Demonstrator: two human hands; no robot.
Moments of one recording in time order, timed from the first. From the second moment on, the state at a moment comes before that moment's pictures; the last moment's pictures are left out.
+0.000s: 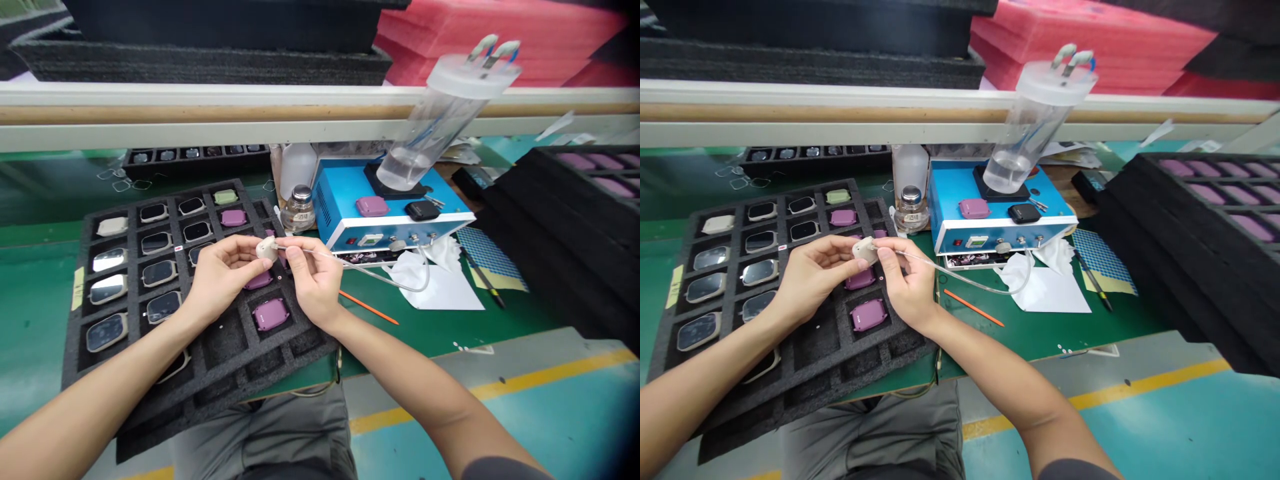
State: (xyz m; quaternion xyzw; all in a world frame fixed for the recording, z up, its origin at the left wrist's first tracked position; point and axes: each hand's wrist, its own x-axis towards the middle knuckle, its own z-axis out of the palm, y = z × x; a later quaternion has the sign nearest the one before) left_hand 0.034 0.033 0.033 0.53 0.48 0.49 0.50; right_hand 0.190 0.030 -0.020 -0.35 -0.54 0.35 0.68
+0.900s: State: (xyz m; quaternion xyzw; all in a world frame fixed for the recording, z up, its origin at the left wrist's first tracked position) left_hand 0.029 0.031 0.059 0.62 0.46 0.46 0.43; right_hand 0.194 0.021 -0.023 -0.35 -0.52 0.31 0.71
